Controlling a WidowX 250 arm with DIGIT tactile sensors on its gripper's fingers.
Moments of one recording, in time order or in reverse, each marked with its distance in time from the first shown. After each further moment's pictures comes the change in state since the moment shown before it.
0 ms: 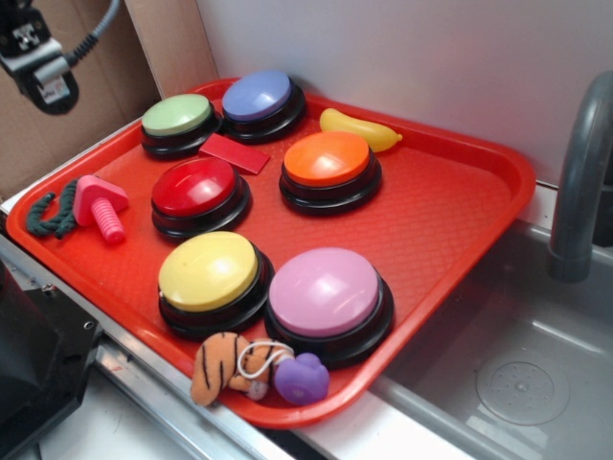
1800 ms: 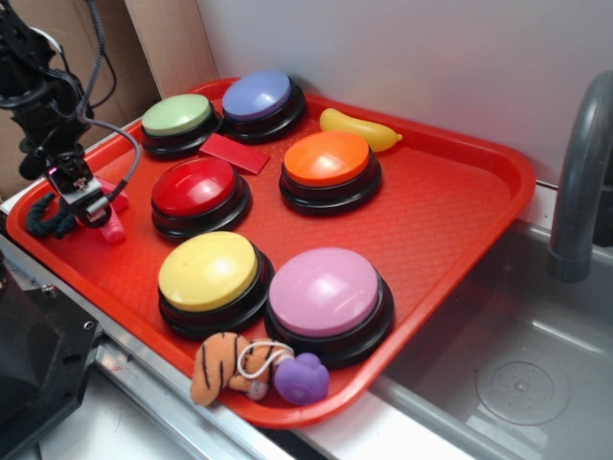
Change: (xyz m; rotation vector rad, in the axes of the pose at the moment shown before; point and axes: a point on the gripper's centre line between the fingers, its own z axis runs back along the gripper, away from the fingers) arm -0.014 0.092 -0.134 0.093 0.056 0.040
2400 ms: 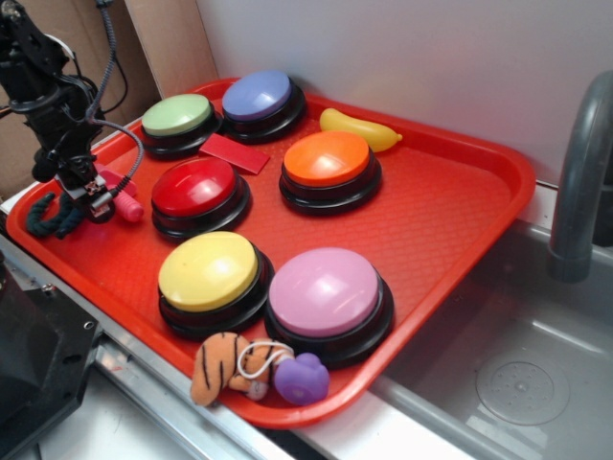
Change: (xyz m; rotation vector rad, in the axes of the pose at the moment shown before) arm 0.006 0.000 -0.004 -0.023 -0.013 0.008
